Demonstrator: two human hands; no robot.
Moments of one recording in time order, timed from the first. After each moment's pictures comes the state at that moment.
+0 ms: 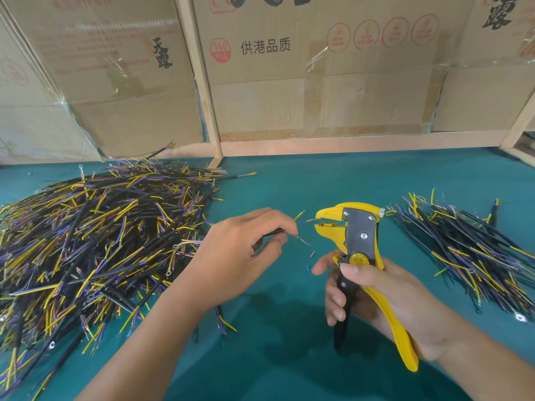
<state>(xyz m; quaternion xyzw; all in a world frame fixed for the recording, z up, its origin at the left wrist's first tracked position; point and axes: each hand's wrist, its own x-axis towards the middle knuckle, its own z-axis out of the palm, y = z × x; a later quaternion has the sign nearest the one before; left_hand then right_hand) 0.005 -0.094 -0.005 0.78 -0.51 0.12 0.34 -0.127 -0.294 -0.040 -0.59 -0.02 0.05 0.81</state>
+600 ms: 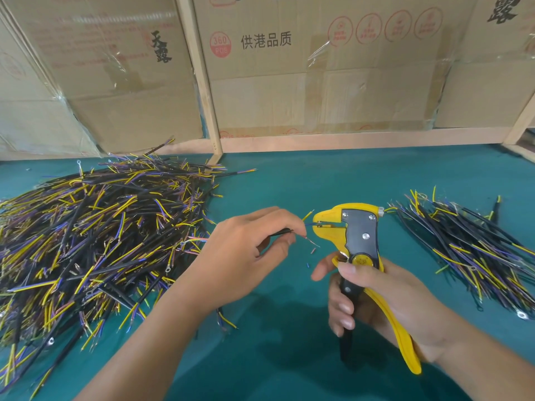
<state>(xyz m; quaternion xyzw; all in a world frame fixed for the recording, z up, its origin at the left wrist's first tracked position) -0.002 -0.098 -0.003 0.77 -0.53 0.10 0.36 -0.128 -0.292 -0.041 -0.56 -0.02 0.08 0.82</state>
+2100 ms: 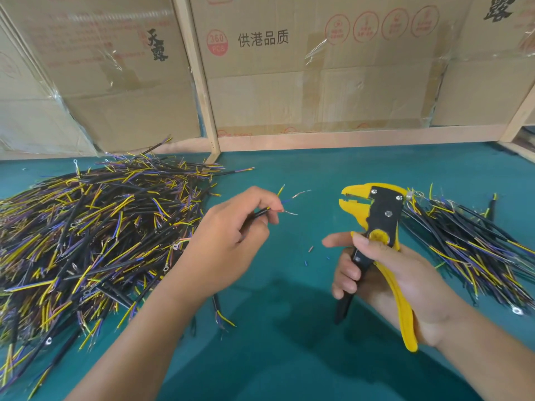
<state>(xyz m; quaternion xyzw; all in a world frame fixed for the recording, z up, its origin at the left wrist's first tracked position) 0.003 -0.094 0.004 0.77 -0.46 0.11 0.43 -0.125 -0.298 -0.031 -0.52 0.04 -0.01 0.86</state>
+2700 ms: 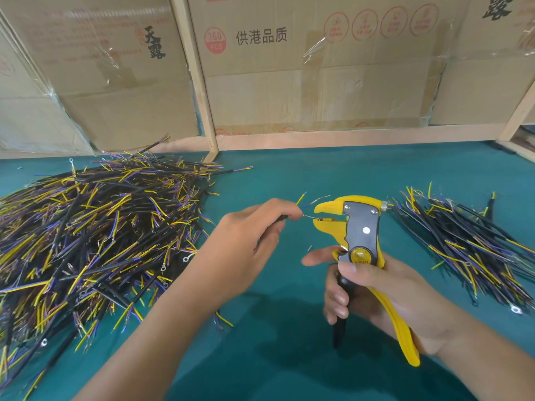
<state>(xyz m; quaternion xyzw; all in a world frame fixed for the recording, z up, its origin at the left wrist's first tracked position) -0.007 -0.102 0.002 0.78 -0.51 0.15 0.34 -0.130 -0.298 -0.039 -0.57 -0.05 0.07 0.82</state>
